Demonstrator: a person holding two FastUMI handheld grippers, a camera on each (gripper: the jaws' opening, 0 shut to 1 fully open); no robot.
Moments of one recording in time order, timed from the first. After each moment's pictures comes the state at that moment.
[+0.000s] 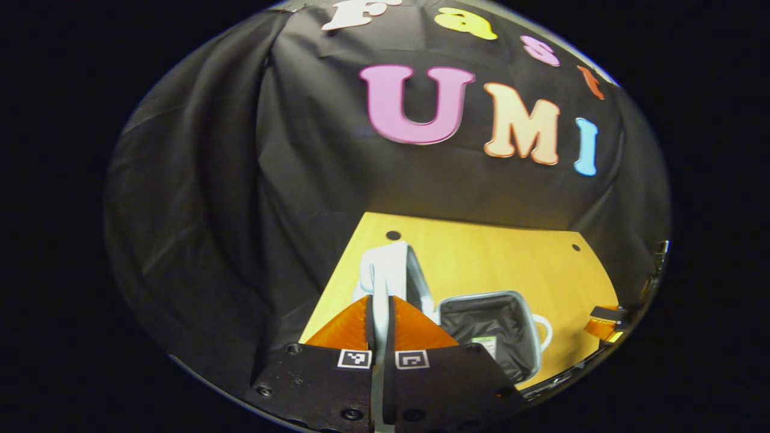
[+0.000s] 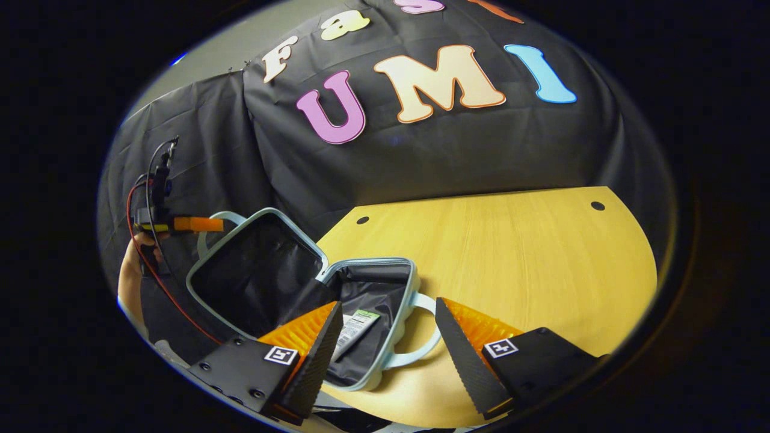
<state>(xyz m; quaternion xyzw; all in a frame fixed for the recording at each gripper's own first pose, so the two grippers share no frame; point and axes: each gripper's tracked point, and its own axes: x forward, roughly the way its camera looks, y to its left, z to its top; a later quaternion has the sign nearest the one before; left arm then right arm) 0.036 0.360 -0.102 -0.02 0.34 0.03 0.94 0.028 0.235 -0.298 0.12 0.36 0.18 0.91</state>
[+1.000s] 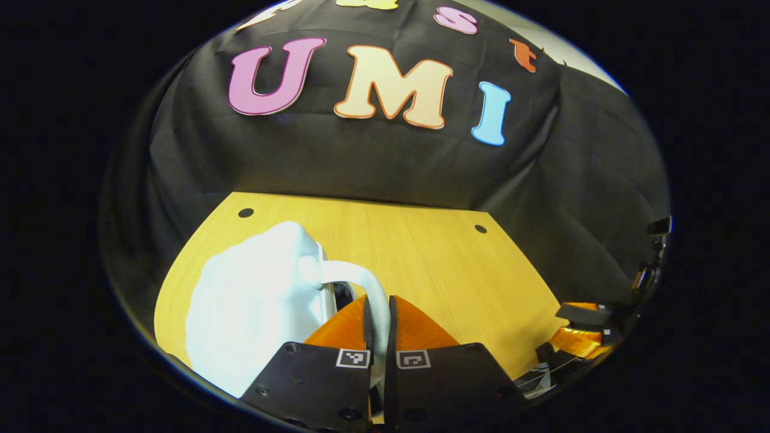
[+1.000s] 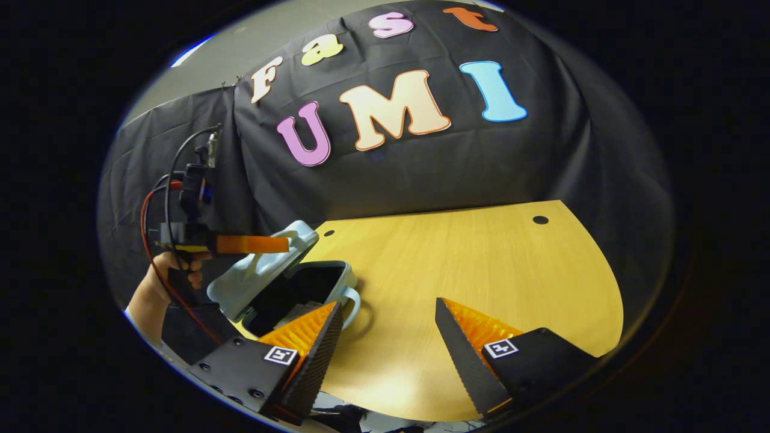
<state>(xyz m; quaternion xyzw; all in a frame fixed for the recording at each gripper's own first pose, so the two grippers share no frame) 0.038 0.042 -0.229 -0.07 0.37 -0.12 0.92 -0.010 0.070 -0.270 0.10 0.33 0.14 0.93</state>
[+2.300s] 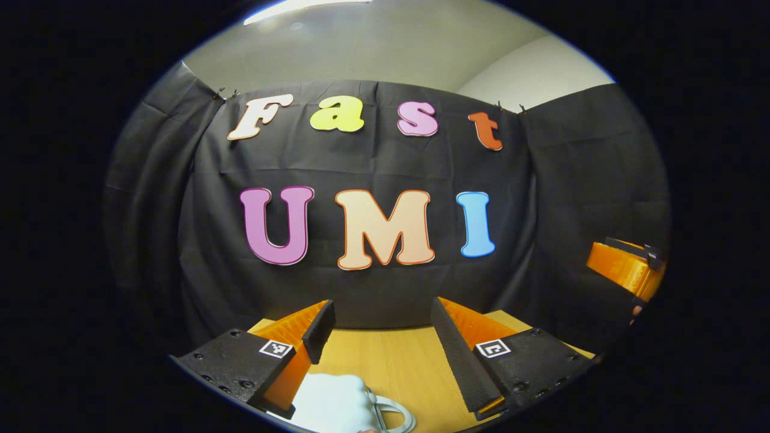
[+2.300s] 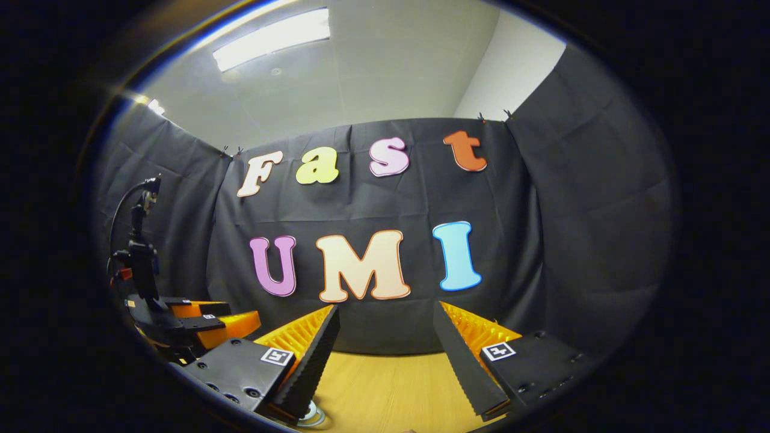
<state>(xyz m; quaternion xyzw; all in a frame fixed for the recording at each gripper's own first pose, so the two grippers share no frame) 0.071 0.034 -0.013 0.00 0.03 -0.09 1.00 0.060 0.045 -0.009 0.03 -0.04 0.01 1.00</state>
